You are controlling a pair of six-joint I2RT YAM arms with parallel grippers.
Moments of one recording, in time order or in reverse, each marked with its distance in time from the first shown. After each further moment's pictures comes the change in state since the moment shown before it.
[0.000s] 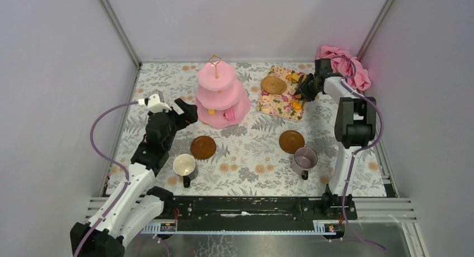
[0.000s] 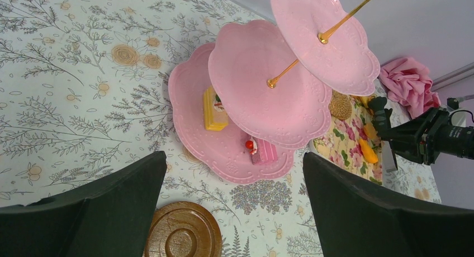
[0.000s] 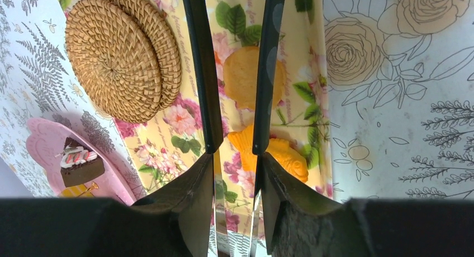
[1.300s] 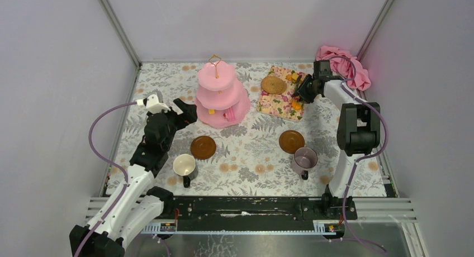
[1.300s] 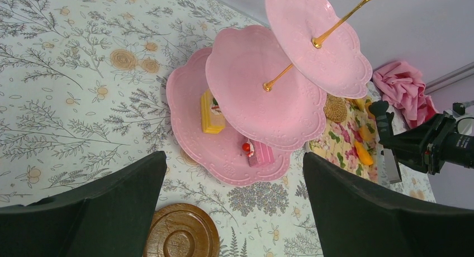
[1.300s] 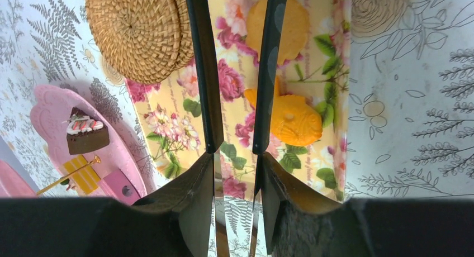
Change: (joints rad) left arm 0.000 -0.020 0.000 0.000 0.000 0.000; right arm 0.034 -0.127 -0.120 0.029 0.002 -0.008
